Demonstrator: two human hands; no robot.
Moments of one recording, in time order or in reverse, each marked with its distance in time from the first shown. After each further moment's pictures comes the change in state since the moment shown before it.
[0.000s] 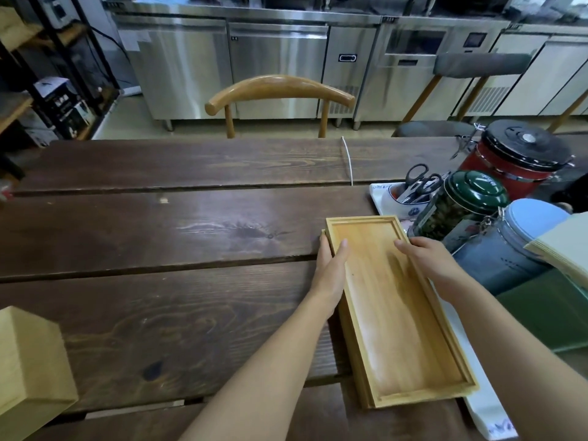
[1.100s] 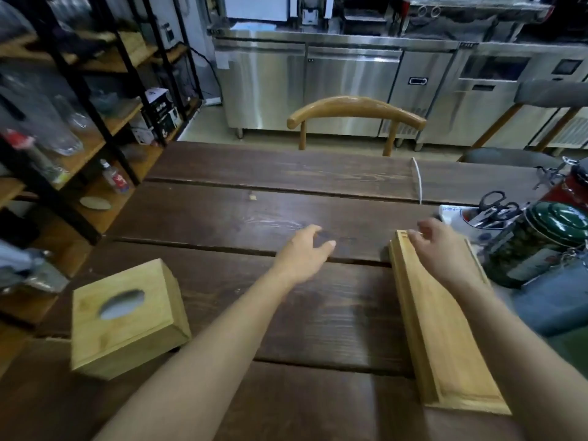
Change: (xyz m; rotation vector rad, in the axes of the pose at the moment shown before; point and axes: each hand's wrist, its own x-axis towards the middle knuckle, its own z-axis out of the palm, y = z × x) left_hand -0.075 0.075 -0.149 0.727 0.186 0.124; right_hand -0.045 -0.074 0.077 -0.505 0.186 -0.398
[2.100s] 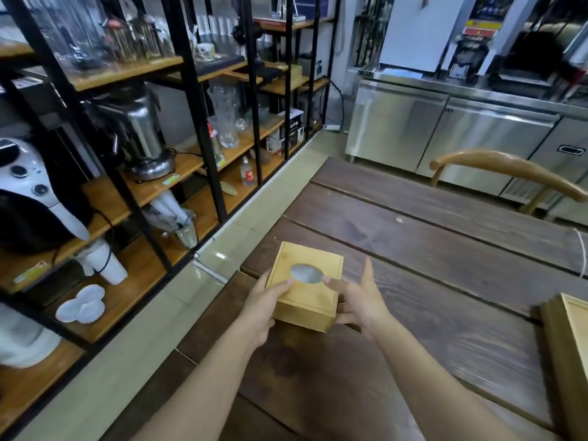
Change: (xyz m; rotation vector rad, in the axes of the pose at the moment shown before) left_hand -0.207 -0.215 -0.163 -0.977 0.425 -0.444; right_hand -0.210 -0.253 0.163 0.700 -0.795 0.186
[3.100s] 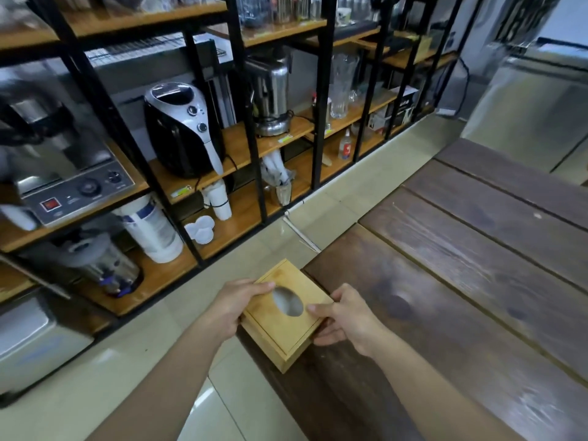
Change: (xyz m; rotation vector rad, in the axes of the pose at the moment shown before) left_hand -0.150 -0.057 -0.212 -0.035 0.357 -0.065; right_hand -0.124 0.073 0.168 -0.321 -0.552 0.093
